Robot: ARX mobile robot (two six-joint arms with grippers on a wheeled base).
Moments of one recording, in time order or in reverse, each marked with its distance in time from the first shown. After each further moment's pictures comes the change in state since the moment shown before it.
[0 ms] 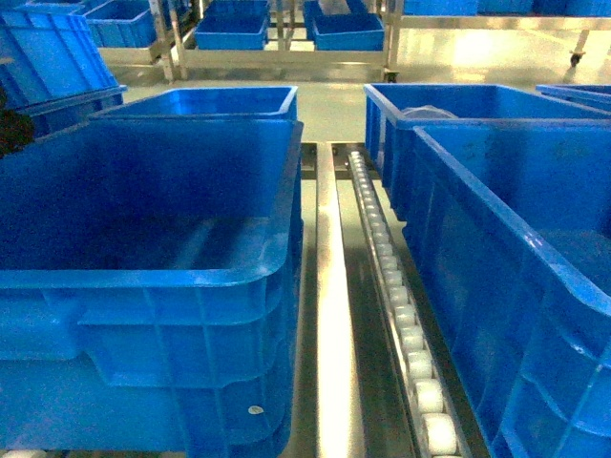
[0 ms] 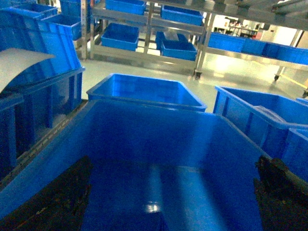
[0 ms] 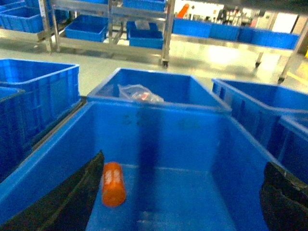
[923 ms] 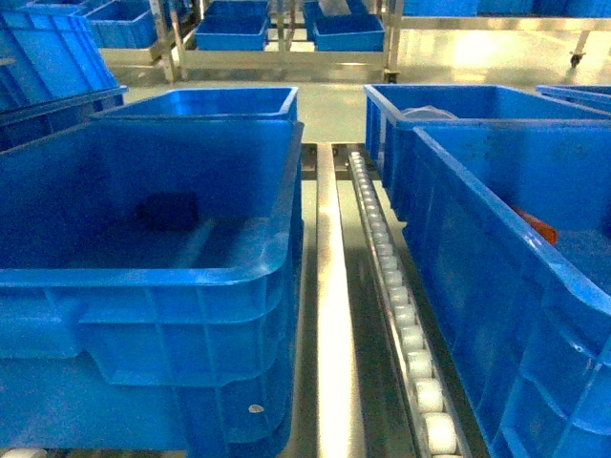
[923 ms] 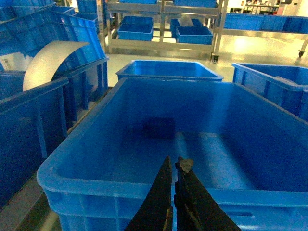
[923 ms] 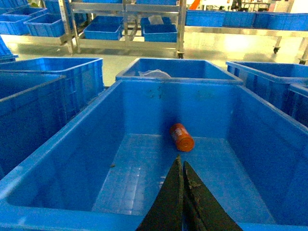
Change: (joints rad) left arm 0.085 -0.696 -0.262 -0.494 0.042 0.134; right arm 0.027 -0.654 -0.296 -0.409 -0.032 0.099
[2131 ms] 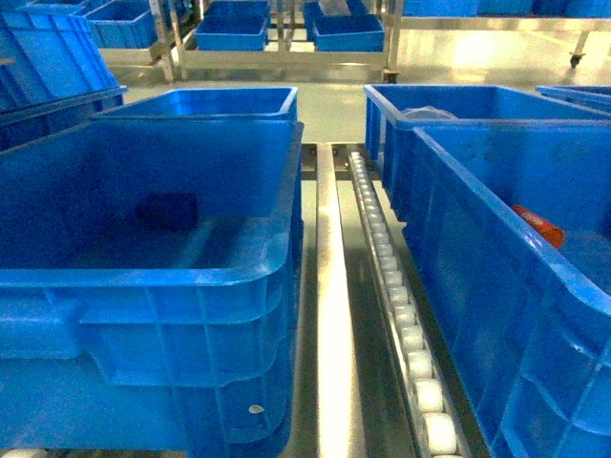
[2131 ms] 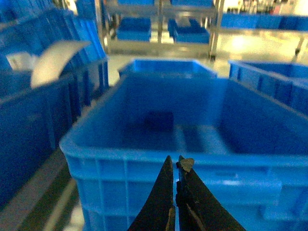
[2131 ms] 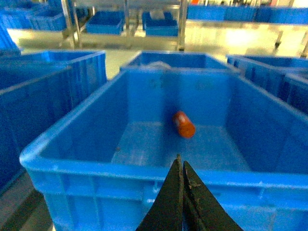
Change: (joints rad) left arm 0.000 -0.629 0.000 -0.647 0.001 0.001; right arm 0.000 -0.601 0.000 -0.628 -0.002 0.001
